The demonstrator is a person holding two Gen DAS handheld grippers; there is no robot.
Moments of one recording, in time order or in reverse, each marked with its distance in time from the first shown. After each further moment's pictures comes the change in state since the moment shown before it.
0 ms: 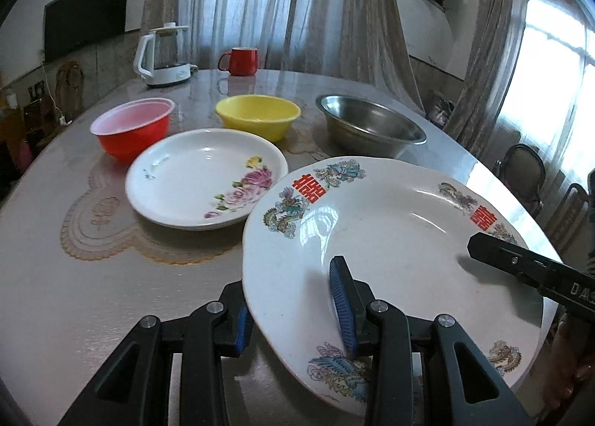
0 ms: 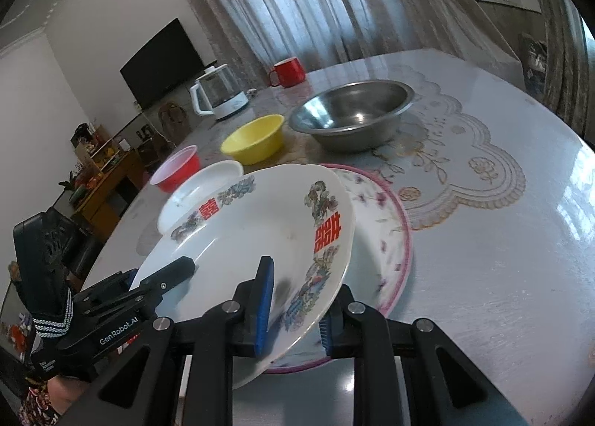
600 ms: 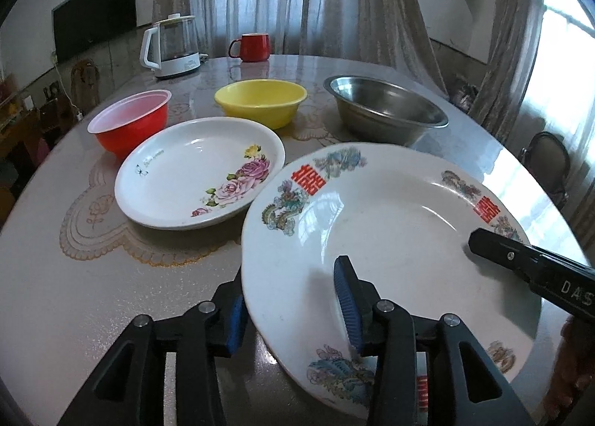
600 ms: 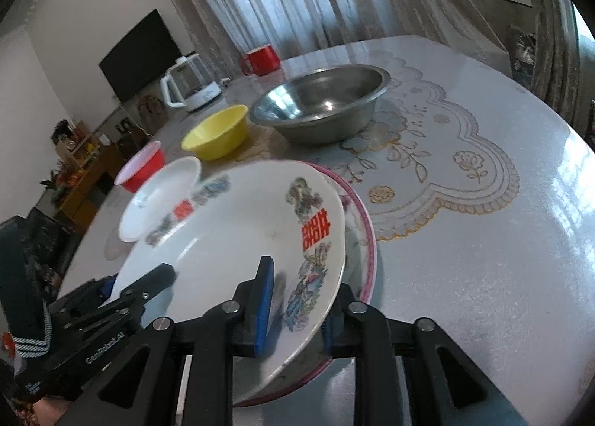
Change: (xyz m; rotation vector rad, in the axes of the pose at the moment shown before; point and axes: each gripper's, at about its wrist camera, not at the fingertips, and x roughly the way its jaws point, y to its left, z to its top) left arm 0.024 -0.021 0.005 0.007 0.058 0.121; right arm 0.027 -0.024 0.008 0.028 0.058 -0.088
